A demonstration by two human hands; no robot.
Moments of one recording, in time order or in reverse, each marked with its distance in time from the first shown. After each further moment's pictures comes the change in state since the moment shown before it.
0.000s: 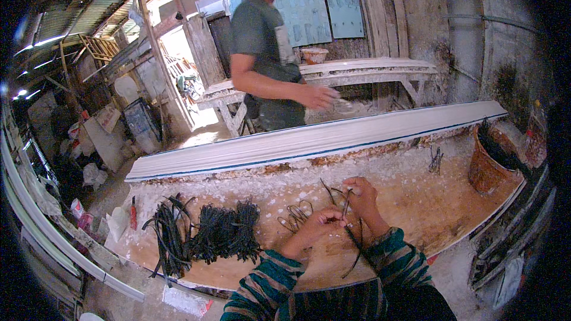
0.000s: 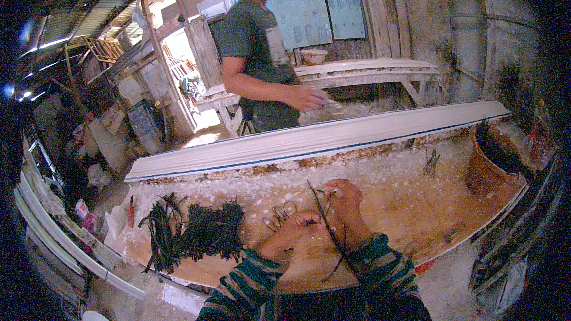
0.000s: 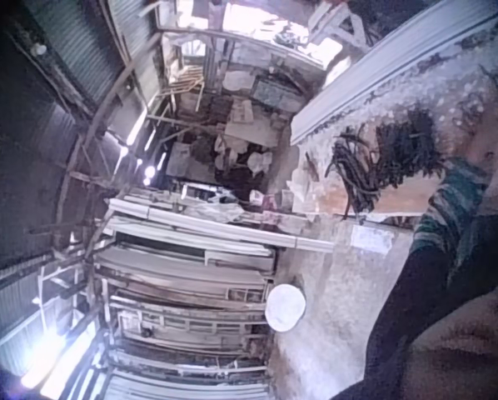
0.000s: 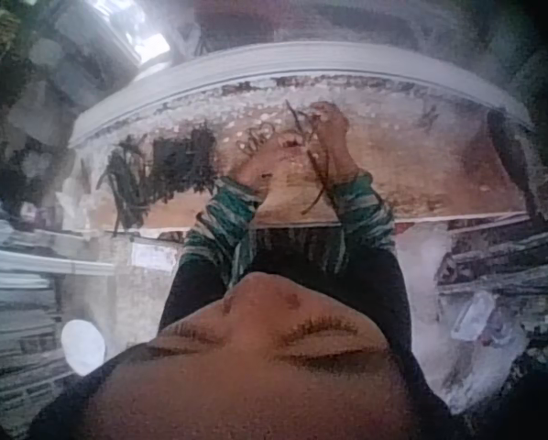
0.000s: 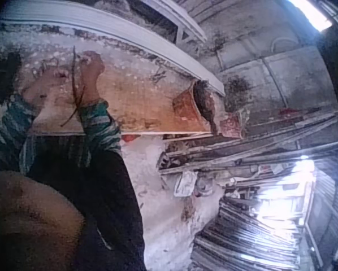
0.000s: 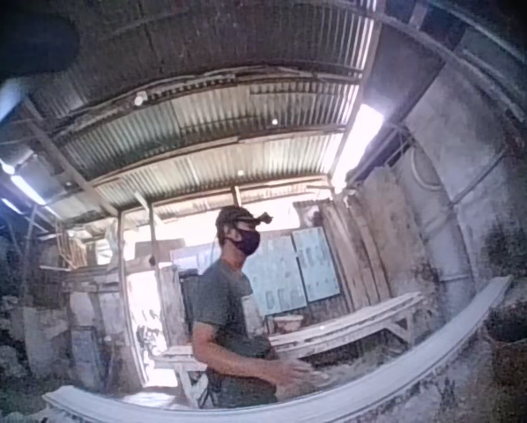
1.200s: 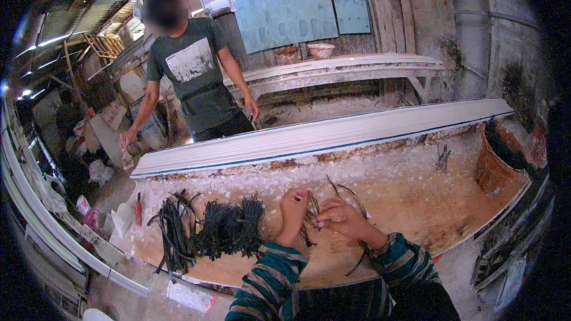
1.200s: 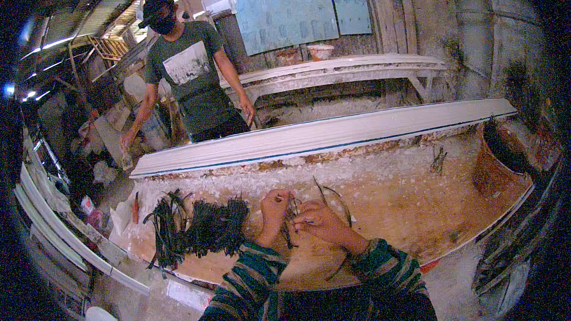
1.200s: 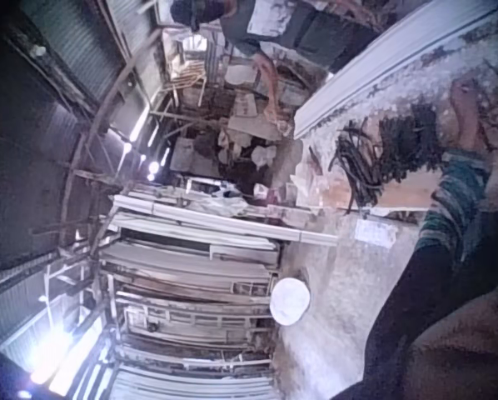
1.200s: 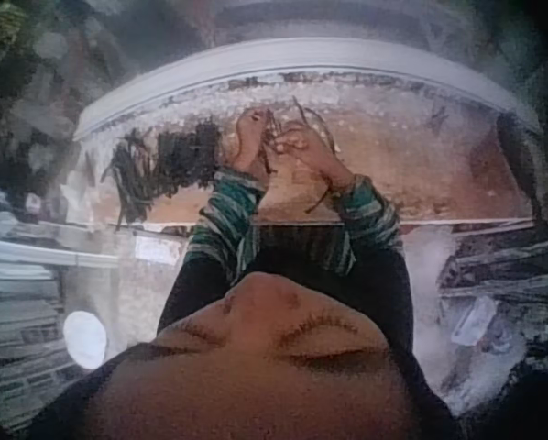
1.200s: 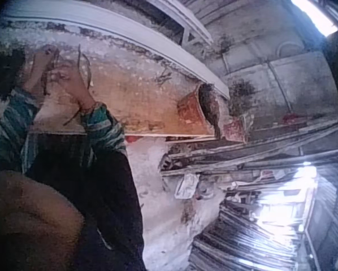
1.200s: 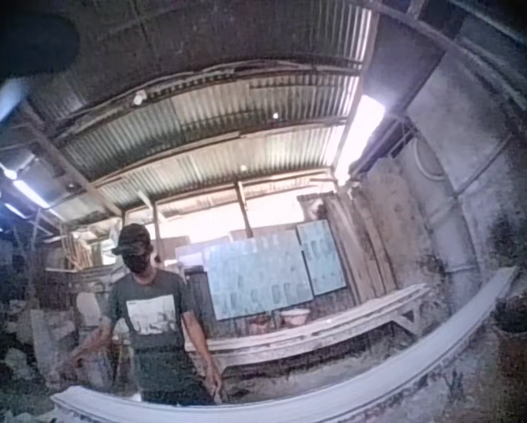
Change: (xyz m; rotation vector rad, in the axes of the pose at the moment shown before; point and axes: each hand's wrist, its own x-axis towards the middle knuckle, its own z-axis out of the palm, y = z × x) left_hand 0.004 -0.020 -0.052 0.451 1.022 0.177; right_hand -0.032 -0.050 0.003 0.356 -0.625 -0.388
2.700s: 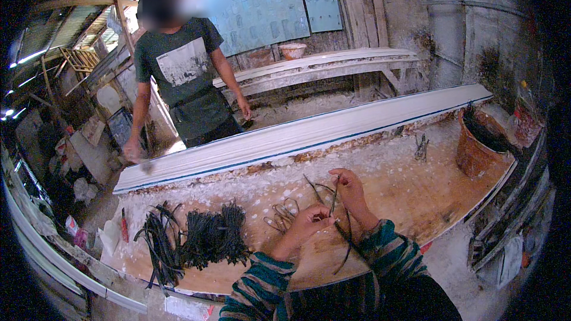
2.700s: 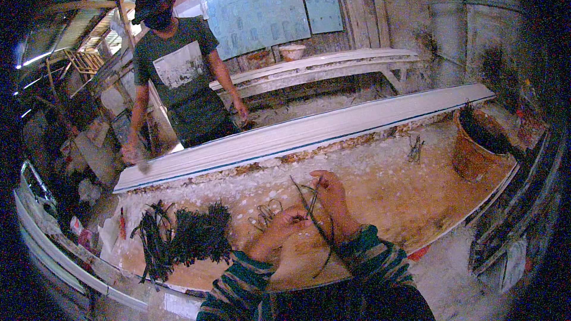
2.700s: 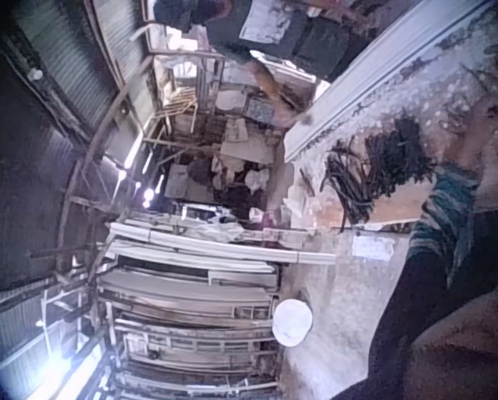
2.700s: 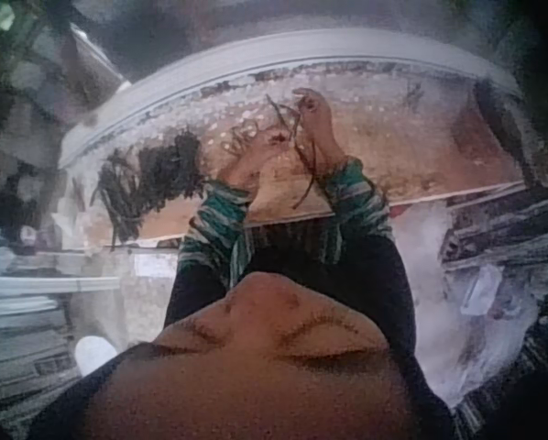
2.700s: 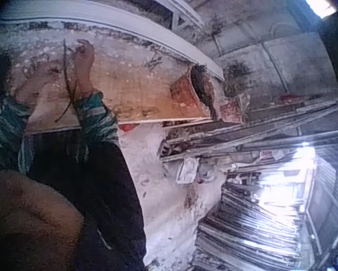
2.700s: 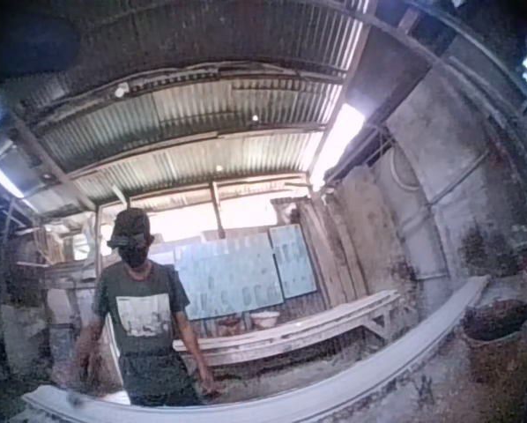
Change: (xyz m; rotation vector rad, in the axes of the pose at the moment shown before) left_hand -0.040 0.049 0.018 -0.424 -0.892 -0.085; right_hand 0.000 0.048 -0.033 0.088 0.744 0.302
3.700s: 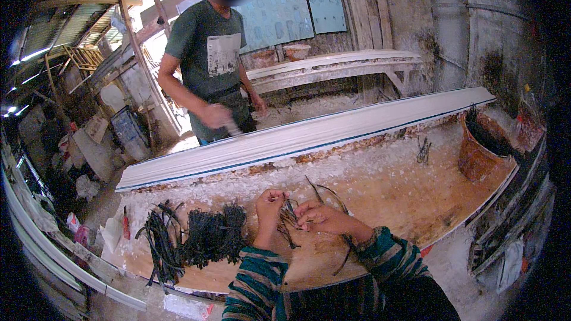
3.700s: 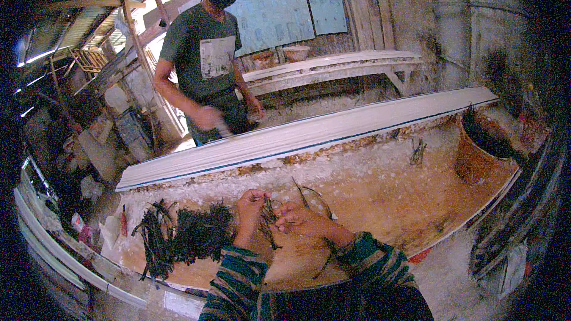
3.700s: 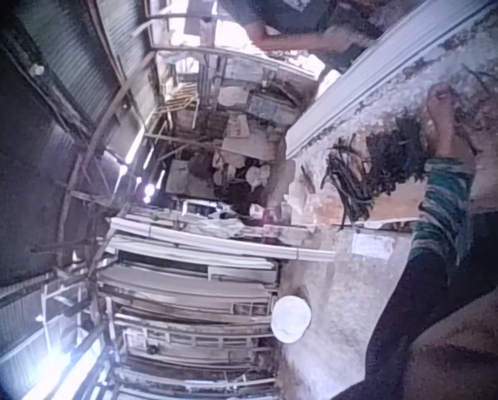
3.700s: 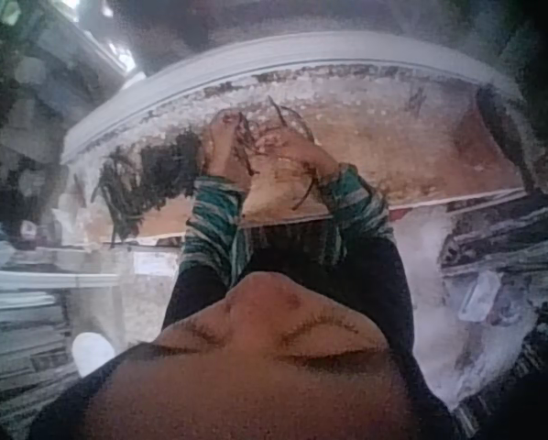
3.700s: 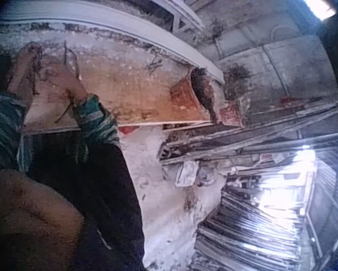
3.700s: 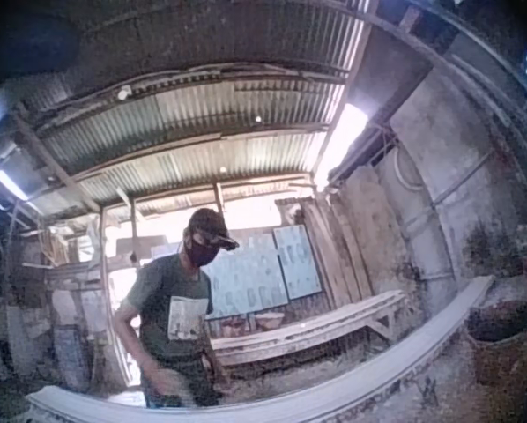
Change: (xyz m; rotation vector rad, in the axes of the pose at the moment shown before) left_hand 0.003 -0.013 -0.067 0.149 0.804 0.027; right_hand -0.030 -0.012 0.022 0.129 -0.936 -0.207
